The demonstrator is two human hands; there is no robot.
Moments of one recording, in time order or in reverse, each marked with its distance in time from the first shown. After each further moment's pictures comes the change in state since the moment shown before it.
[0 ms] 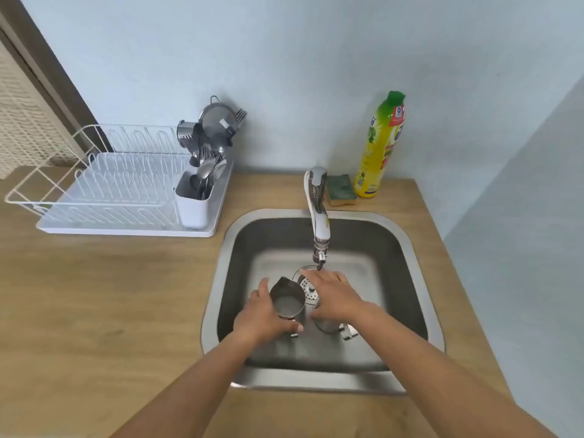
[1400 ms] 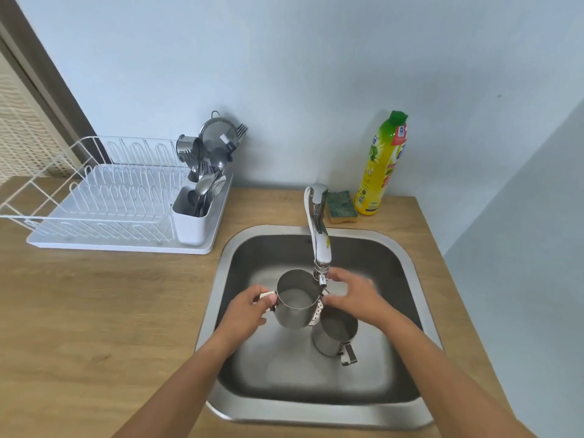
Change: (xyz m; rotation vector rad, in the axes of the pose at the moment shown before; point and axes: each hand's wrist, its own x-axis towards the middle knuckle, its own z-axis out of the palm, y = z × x) left_hand 0.017 0.004 -0.045 -0.616 0.023 0.084; right_hand -0.011 0.028 -0.050 0.518 0.184 0.167
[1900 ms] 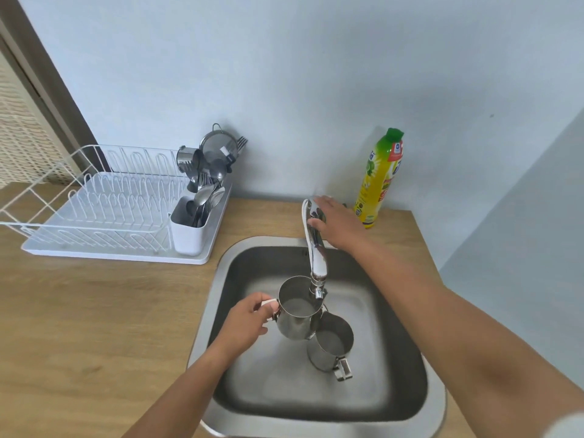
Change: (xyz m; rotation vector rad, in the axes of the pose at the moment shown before) left_hand 0.001 0.010 0.007 -0.042 0.016 0.030; right_hand 0.107 -0.085 -0.071 -0.482 0.222 -0.228
